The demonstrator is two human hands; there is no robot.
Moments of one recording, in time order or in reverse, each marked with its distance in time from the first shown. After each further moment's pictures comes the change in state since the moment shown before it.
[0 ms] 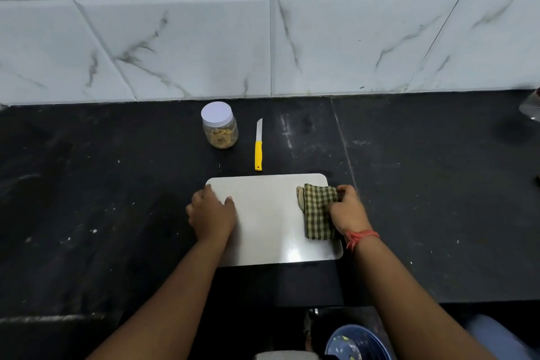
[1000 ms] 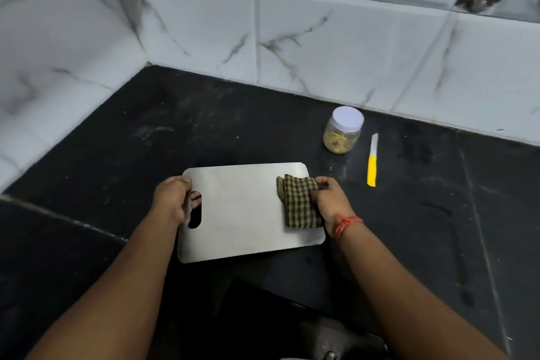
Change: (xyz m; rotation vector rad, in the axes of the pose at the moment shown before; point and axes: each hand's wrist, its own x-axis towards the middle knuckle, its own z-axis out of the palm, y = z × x) left_hand 0.102 -0.221 -0.192 -1.116 0.078 -0.565; right_hand -0.056 -0.115 0.240 0.191 -0.382 -0.058
